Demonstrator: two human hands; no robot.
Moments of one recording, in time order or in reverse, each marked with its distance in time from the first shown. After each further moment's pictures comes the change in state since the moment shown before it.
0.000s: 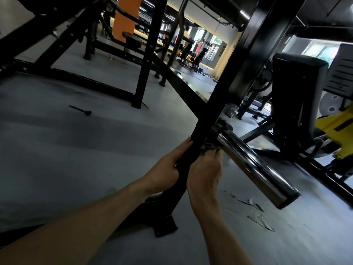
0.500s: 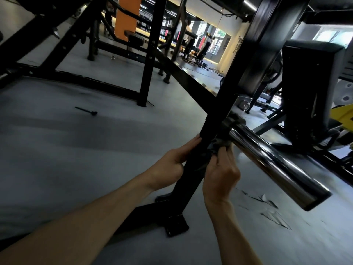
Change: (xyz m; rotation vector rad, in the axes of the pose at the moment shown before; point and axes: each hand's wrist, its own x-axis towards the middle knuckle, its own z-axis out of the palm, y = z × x) left_hand -0.001 0.005 -0.015 -0.147 -0.148 -0.011; right_hand -0.001 0.019 0.000 -0.028 0.239 -0.331
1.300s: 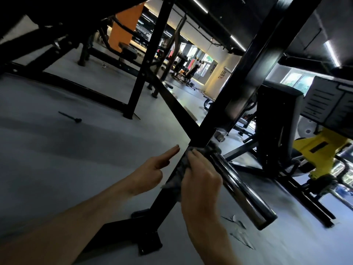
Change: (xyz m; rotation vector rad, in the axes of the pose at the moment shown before) left_hand 0.005 0.013 -0.023 0.086 0.145 -0.071; right_hand 0.045 -0.085 -0.072 0.016 -0.214 -0.274
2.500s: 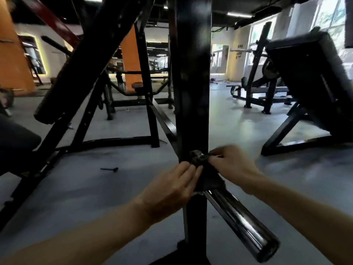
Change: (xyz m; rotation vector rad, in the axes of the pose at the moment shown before) left_hand 0.039 0.116 0.034 1.630 -0.053 0.924; right_hand 0.107 0.144 -0.032 0.439 -0.632 0.580
